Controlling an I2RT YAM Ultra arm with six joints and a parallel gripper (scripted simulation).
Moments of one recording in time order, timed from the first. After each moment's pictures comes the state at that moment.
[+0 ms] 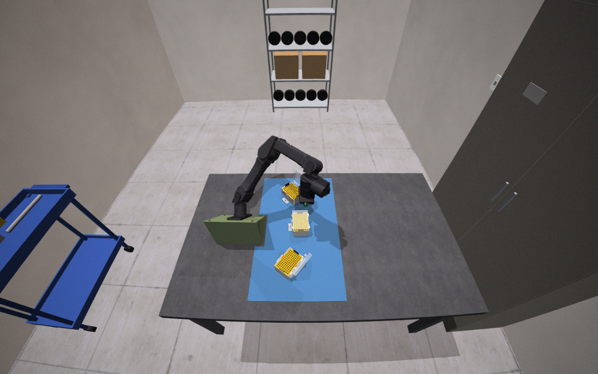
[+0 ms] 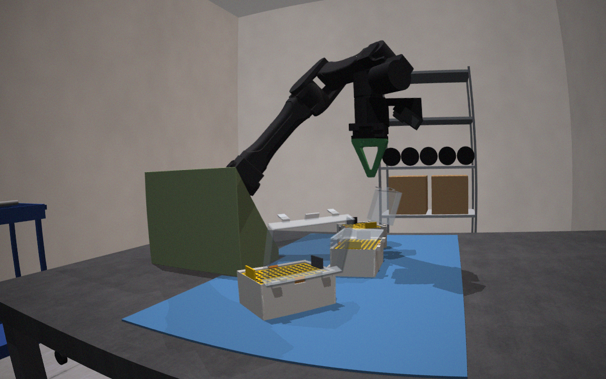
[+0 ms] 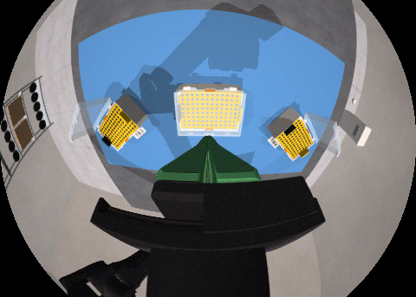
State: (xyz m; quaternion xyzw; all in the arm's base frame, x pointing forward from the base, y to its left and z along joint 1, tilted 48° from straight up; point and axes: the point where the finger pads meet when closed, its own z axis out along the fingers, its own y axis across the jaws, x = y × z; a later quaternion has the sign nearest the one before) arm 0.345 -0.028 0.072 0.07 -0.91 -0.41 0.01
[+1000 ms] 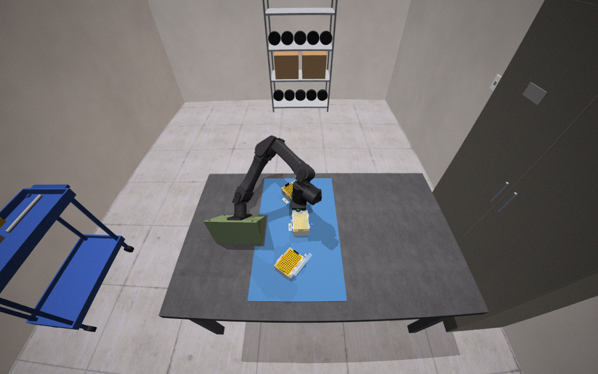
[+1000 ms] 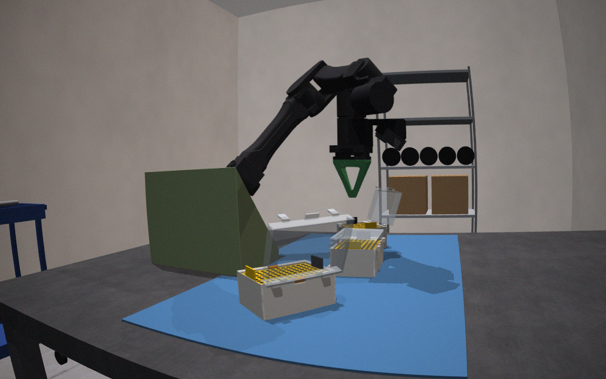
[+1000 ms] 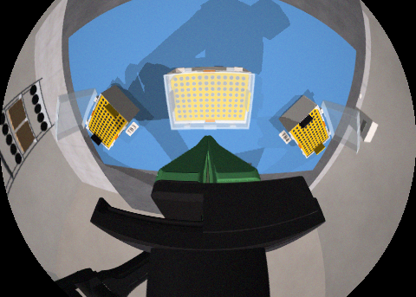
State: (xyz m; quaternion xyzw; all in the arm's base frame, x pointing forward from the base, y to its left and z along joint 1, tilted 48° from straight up) arm 0.306 -0.005 0.043 0.06 -0.91 -0.42 0.02
